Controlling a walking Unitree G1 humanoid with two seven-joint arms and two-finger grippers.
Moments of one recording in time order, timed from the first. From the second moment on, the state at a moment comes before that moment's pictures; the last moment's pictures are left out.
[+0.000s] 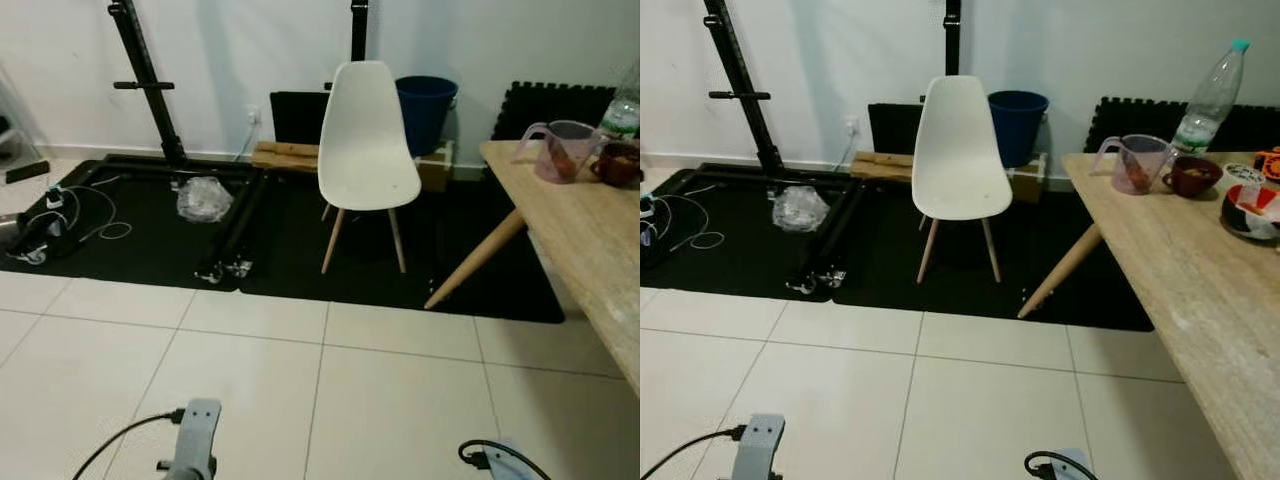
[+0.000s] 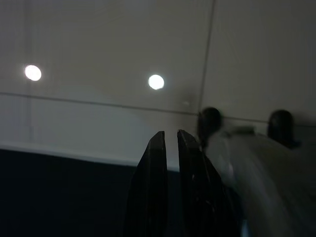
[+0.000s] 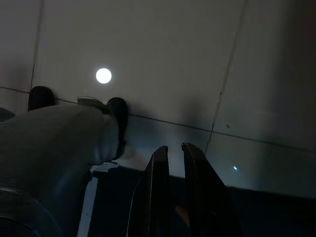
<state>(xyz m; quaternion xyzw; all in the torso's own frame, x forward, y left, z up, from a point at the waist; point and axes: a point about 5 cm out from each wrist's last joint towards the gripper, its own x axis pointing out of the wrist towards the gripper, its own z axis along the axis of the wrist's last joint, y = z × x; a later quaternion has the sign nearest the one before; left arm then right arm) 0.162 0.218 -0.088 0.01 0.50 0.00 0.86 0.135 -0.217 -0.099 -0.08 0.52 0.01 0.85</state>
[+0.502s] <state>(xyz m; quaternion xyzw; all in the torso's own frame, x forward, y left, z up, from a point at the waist) 0.162 0.200 -0.092 -0.01 0.50 -0.01 0.86 0.140 -0.224 -0.096 -0.15 0.53 0.07 0.83</state>
